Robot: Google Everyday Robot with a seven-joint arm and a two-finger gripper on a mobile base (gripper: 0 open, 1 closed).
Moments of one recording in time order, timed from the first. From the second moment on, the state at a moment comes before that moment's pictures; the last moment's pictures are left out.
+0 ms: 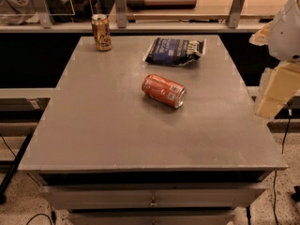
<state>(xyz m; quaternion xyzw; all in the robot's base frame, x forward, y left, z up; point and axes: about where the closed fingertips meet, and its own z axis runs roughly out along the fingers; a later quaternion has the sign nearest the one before) 0.438 -0.215 0.982 -0.60 0.78 -0.04 0.17</state>
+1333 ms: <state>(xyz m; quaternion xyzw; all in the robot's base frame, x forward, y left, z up) 0.518 -0.179 0.909 -0.48 0.86 -0.01 0.16</state>
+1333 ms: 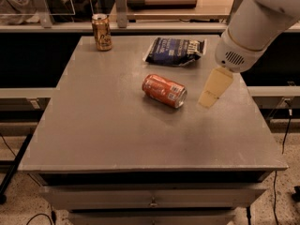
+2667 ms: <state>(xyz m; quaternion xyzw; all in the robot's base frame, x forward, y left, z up) 0.597 -0.114 0.836 -0.43 0.90 -0.05 0.08</state>
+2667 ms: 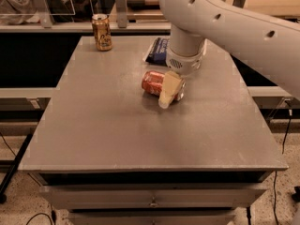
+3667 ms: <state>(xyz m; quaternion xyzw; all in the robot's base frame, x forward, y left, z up) 0.594 -0.069 0.846 -0.46 0.88 -0.07 0.07</state>
